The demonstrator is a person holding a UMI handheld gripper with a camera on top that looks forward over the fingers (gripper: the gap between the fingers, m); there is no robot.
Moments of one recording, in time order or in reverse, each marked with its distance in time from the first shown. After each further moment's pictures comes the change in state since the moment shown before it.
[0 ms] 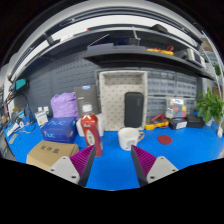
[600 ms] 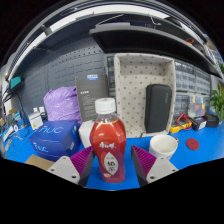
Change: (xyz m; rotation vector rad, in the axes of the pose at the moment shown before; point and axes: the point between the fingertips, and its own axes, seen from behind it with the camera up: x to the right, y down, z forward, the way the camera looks) arm -0.083 -0.002 0.163 -0.005 0.003 0.020
